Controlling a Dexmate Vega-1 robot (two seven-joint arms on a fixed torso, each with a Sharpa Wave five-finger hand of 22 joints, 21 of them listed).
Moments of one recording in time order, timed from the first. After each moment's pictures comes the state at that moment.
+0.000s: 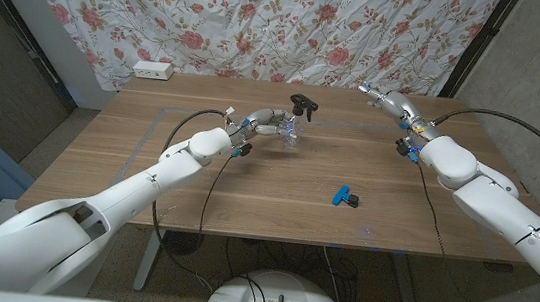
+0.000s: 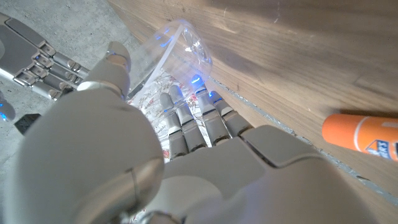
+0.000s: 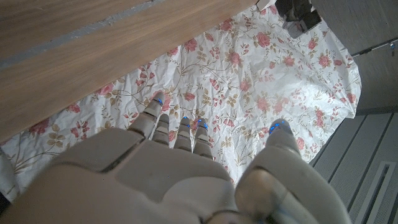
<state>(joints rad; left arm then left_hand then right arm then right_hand) 0.58 0.50 0.69 -1.27 -0.16 -0.22 -0.13 0.95 -0.05 0.40 -0.16 0.19 0.43 -0.07 0.66 0.30 0.57 -0.16 0.42 0.41 0.55 -0.05 0.40 0.30 0.27 -0.04 0.20 0.17 -0.90 -0.89 -0.36 -1.80 0.23 0.05 -0.07 0.38 0.02 0.23 -0.16 0.20 0.13 -0.04 0.21 0.19 0.05 0.06 0.19 0.19 -0.02 0.12 0.20 0.22 0.24 0.12 0.18 0.16</state>
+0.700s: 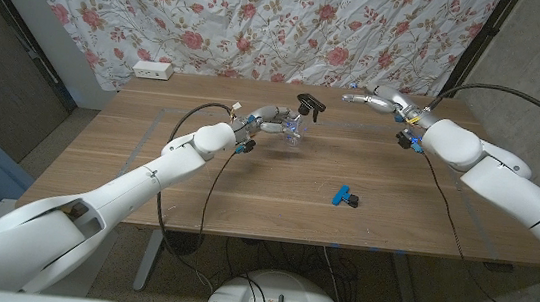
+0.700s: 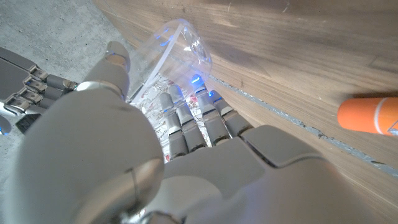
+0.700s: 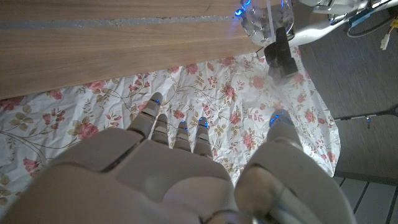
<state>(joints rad) 0.58 0.53 0.70 -1.38 -0.11 -0.11 -0.10 0.95 -0.05 0.39 -0.16 0.19 0.43 -0.07 0.67 0.30 0.58 -0.15 0.43 0.41 0.56 -0.05 0.41 0.30 0.28 -0.04 0.20 0.17 -0.82 -0.99 -0.41 -1.91 0.09 -0.09 0.07 0.46 0.01 0.26 -0.18 0.24 0.14 -0.04 0.21 0.20 -0.01 0.07 0.18 0.19 -0.05 0.16 0.20 0.22 0.22 0.16 0.18 0.16</state>
